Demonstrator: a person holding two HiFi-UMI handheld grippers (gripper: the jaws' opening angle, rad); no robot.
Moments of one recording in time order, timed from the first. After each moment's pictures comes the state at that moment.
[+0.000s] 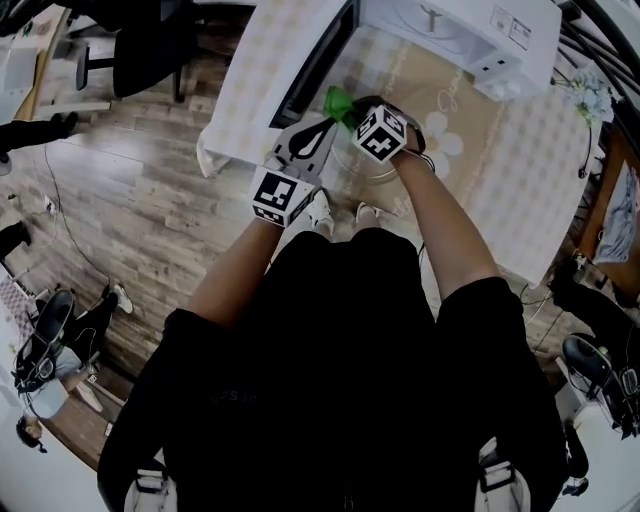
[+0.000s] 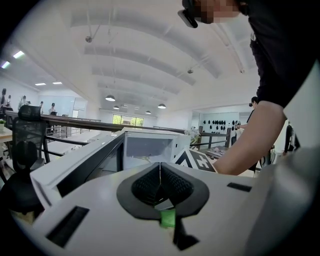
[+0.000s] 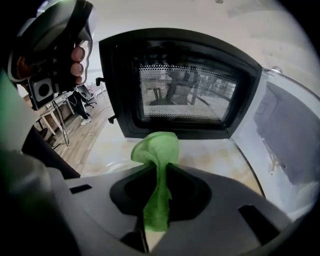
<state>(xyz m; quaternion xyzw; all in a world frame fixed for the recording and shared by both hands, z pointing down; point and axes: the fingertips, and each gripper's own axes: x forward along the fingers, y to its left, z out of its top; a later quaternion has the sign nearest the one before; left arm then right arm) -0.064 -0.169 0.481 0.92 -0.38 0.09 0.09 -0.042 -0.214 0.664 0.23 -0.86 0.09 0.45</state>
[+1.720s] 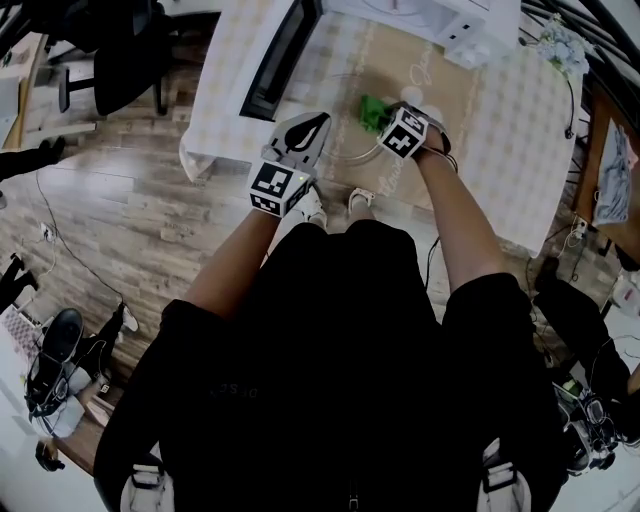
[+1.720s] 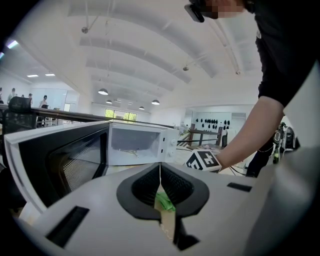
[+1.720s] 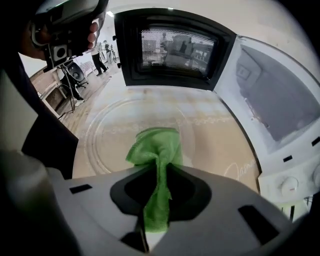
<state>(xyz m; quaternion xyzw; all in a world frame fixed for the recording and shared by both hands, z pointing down) -0.025 -0.139 0.505 0.93 -0.33 0.11 0.11 0.100 -0.151 0.709 0.25 -0.77 0.12 0.57</state>
